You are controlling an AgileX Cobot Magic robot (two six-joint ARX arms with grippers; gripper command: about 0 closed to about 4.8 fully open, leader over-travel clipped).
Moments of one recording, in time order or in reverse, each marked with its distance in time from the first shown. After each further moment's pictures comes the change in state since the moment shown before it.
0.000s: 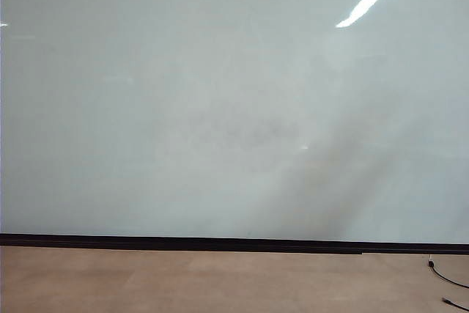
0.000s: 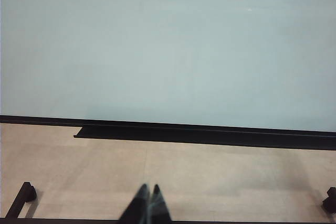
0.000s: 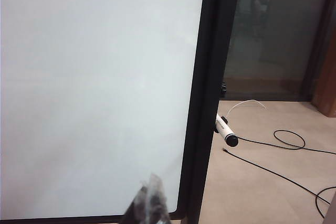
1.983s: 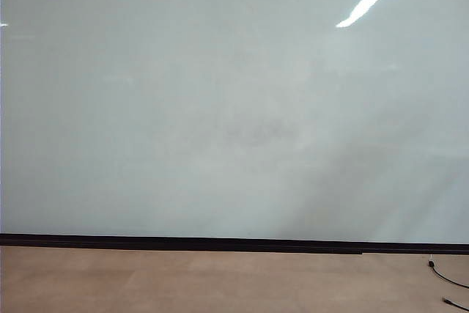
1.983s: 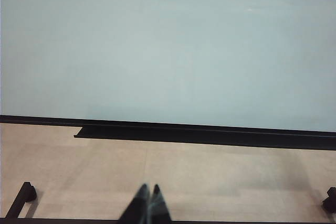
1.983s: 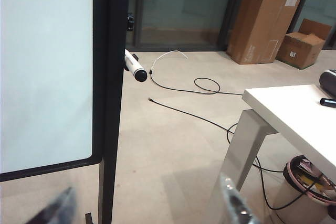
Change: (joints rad) left arm 0.000 0.000 0.000 0.000 0.000 0.000; right arm 0.000 0.000 0.000 -0.167 0.312 -0.030
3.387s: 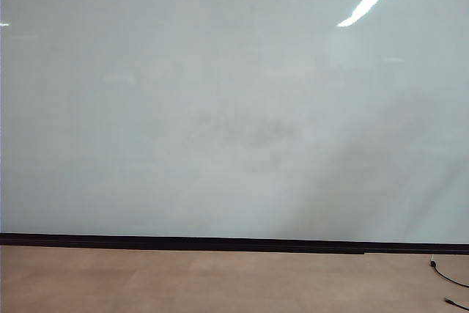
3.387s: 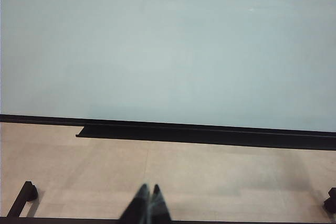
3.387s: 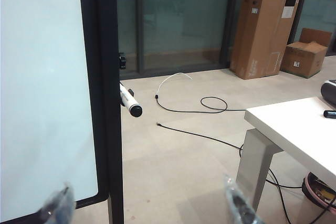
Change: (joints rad) left arm 0.000 0.000 0.000 0.000 0.000 0.000; right arm -0.139 0.000 0.000 0.101 -0.133 0.065
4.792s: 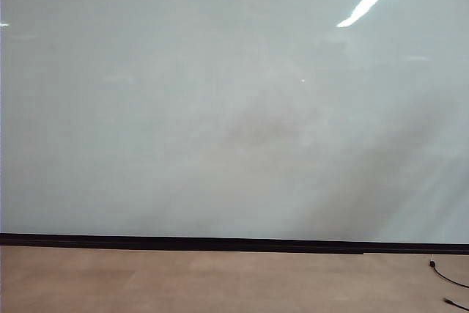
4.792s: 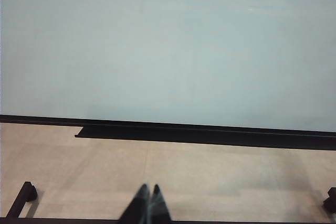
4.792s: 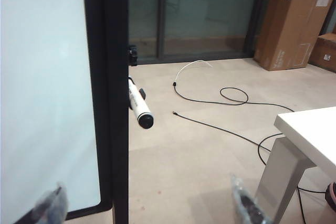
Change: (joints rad) left arm 0.000 0.000 0.000 0.000 0.000 0.000; right arm -0.213 0.824 0.064 0.698 -0.312 -0.018
